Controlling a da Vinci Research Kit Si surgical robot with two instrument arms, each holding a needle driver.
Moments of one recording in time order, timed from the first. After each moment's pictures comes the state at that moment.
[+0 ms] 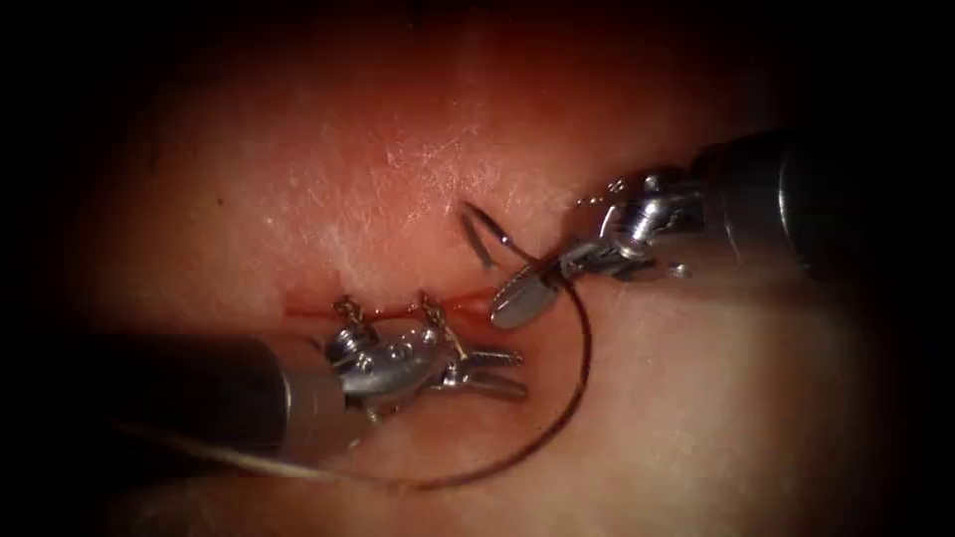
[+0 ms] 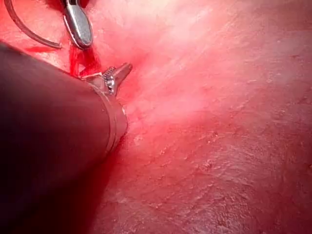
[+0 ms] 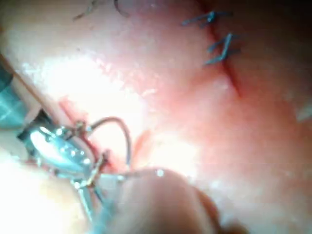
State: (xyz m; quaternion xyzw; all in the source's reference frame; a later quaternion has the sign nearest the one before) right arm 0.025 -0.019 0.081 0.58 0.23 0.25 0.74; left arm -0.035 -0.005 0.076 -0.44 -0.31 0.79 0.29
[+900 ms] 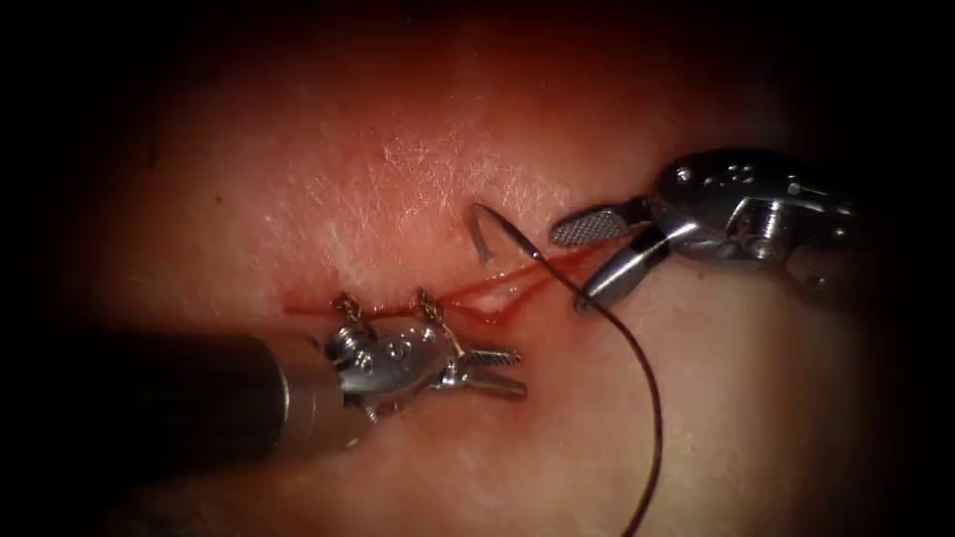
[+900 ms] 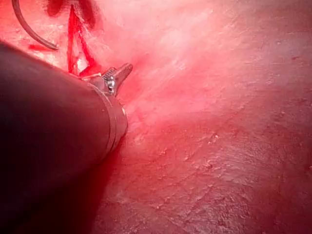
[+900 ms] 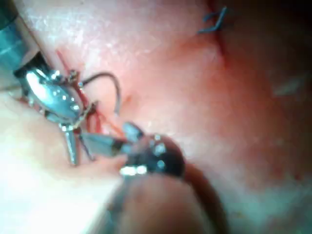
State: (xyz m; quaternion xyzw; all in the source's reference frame) right arm 0.021 -0.014 0.075 0.28 0.53 0.13 0.79; left arm -0.035 -0.005 0.075 -0.44 -0.31 0.79 0.29
